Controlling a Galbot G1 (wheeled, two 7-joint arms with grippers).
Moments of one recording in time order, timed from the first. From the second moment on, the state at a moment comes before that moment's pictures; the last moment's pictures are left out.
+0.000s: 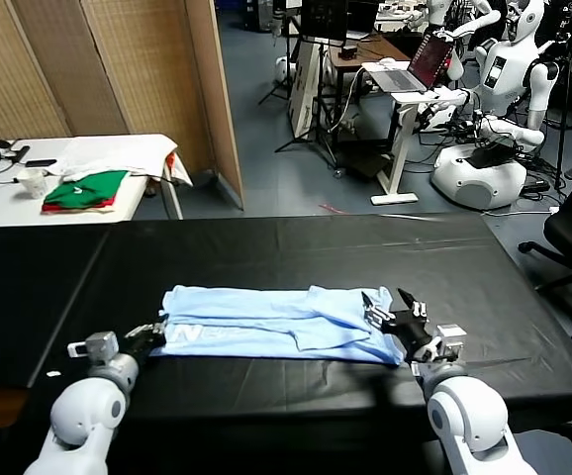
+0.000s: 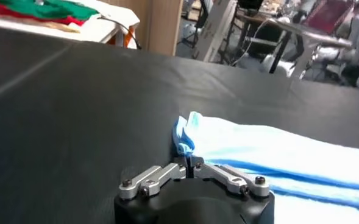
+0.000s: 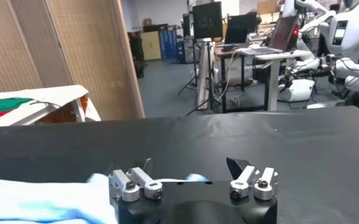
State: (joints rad) left arm 1.31 -1.22 -0.65 -1.86 -0.37 0.56 -0.02; right arm -1.29 1.29 0.51 2.05 0.39 -0.50 0.03
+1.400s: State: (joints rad) left arm 1.23 -1.39 -0.35 -2.03 -0.47 0.59 -0.10; right arm -1.41 1.35 0.56 2.09 0.33 -0.48 0.03
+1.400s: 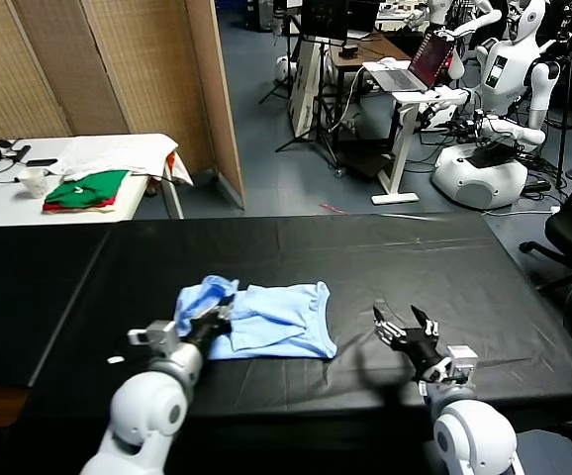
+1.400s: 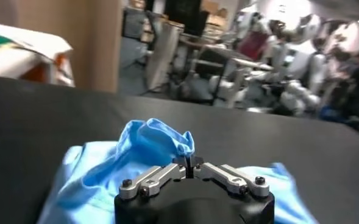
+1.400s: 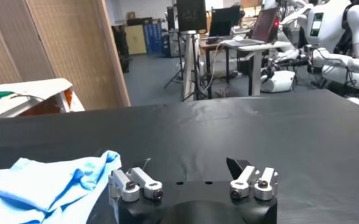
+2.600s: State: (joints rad) left arm 1.15 -1.50 -0.14 -1.94 -0.58 0.55 -0.07; right arm -1.43 1.25 0.44 2.17 0.33 -0.50 -0.05
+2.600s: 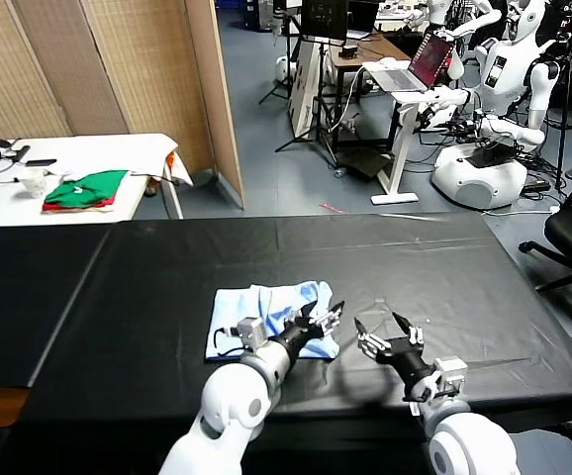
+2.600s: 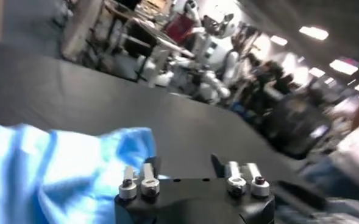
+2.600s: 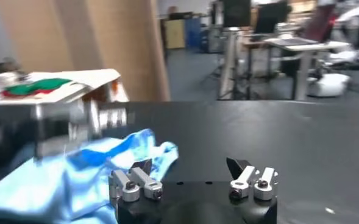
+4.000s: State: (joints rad) left arm 1.34 -1.35 -0.44 -2.04 -0.25 0.44 -0.07; right arm -0.96 1.06 0.02 1.97 0.33 -0.67 -0.17
